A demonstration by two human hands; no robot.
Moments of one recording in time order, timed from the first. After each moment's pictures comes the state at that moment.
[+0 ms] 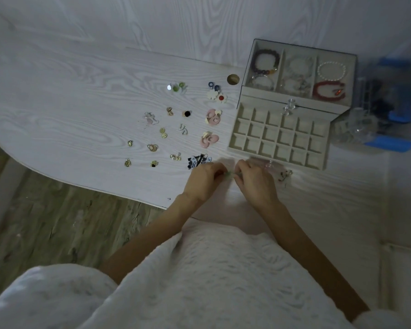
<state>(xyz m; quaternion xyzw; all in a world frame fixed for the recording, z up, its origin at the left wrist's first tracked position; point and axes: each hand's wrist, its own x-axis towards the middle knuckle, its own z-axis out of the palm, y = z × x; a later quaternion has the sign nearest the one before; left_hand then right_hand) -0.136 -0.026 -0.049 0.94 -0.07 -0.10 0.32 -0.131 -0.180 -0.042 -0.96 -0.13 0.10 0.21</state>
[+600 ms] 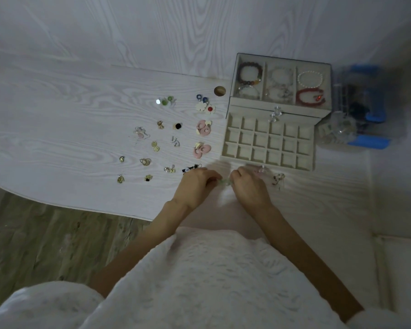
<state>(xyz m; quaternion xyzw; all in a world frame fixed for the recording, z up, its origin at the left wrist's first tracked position) -0.126 -0.008 -0.041 0.93 -0.14 -0.08 0.33 -0.129 -0.170 -0.058 -0.98 -0.13 0.10 0.10</state>
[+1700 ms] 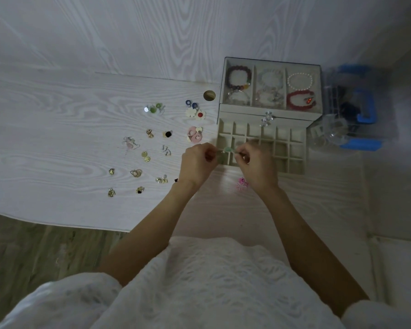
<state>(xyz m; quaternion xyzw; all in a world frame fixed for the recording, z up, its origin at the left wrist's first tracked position) -0.062 -0.036 -0.030 0.91 -0.02 -0.04 0.42 -0.075 -0.192 -0.023 -0.94 0.04 0.00 0.33</state>
